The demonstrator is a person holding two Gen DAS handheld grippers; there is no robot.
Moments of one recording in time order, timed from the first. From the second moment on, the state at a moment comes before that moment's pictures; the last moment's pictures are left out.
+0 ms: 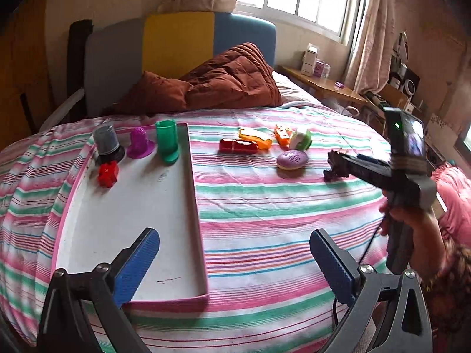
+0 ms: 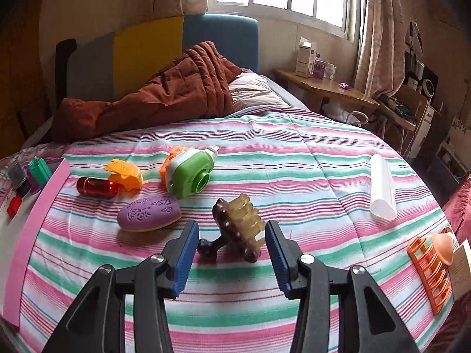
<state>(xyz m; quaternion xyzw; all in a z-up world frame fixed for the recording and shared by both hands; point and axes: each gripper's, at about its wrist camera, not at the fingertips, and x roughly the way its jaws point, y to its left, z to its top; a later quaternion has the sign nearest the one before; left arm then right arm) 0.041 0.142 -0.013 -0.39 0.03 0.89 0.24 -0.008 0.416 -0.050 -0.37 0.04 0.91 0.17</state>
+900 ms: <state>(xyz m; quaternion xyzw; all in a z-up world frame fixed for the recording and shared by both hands) 0.043 0.159 -0.025 -0.41 0.04 0.88 0.24 0.055 0.545 -0.059 -0.29 0.29 0.89 0.21</state>
